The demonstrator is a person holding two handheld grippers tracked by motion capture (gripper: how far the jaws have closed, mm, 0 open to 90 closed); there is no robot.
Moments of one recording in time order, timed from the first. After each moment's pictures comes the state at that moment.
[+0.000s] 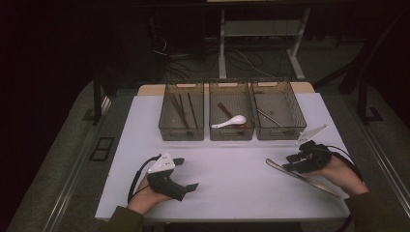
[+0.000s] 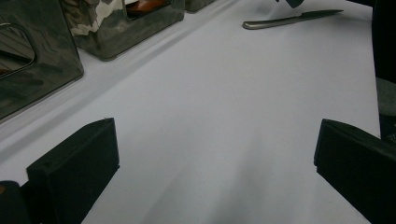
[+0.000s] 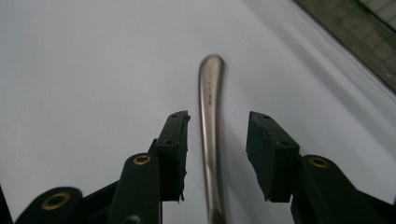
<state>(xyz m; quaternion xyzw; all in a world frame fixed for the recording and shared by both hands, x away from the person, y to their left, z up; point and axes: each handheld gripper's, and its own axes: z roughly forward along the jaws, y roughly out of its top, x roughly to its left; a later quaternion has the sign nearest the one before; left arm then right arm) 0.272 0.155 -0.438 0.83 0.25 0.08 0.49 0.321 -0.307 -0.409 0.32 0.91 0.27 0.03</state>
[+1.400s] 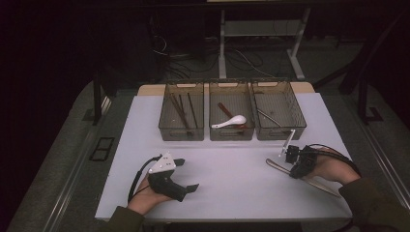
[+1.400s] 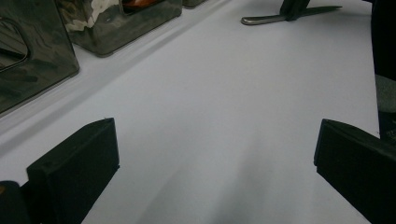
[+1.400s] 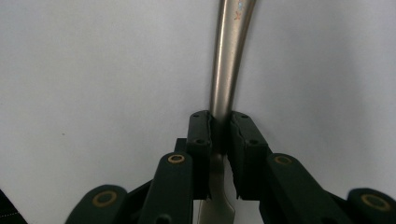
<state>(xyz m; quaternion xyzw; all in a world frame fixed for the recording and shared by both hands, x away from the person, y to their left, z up) 0.271 0.153 -0.439 0.83 0.25 0.08 0.49 0.331 -0.272 -0.420 0.24 0.97 0.03 0.01</state>
